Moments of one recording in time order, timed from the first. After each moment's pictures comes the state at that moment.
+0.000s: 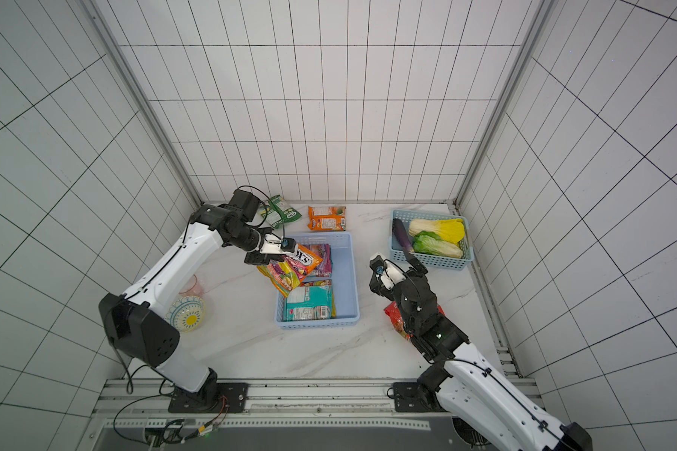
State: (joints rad) left arm -0.36 1.65 1.65 -1.23 0.42 1.43; right arm 0.73 0.70 0.54 -0.03 0.44 -0.57
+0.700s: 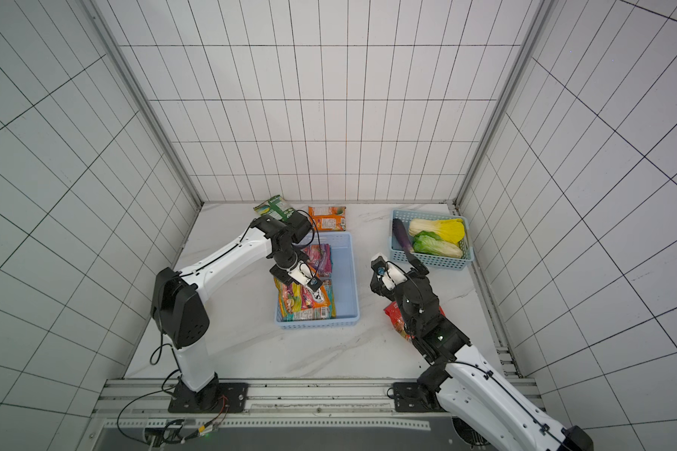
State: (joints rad) left arm -0.62 1.86 1.69 -1.28 0.10 1.65; right arm 0.73 0.67 0.53 -0.02 0.44 -0.57
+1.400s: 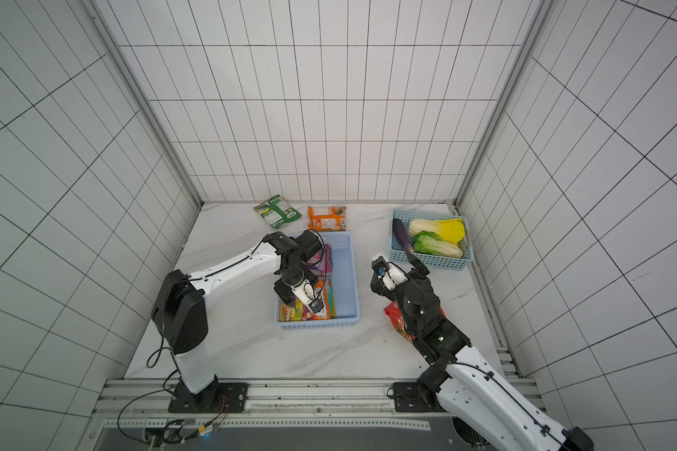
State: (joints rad) left arm -0.73 1.82 1.52 -1.20 0.07 1.69; right arm 0.73 0.67 0.52 -0.01 0.44 -0.57
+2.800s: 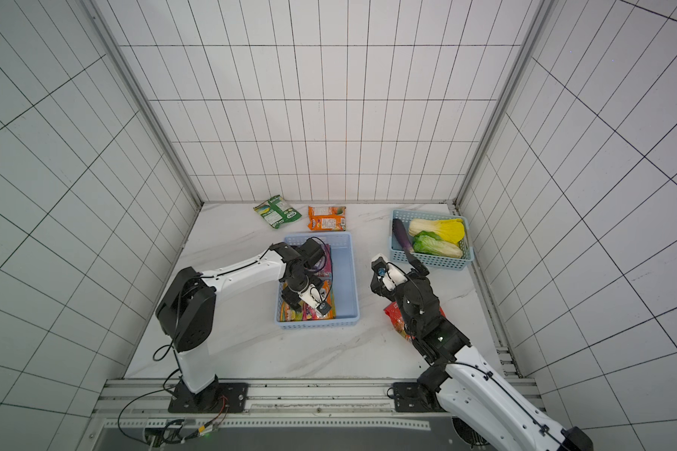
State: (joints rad) left arm -0.73 1.84 1.38 -0.98 0.12 1.60; right arm 0.73 0.67 0.51 0.00 0.44 -0.58
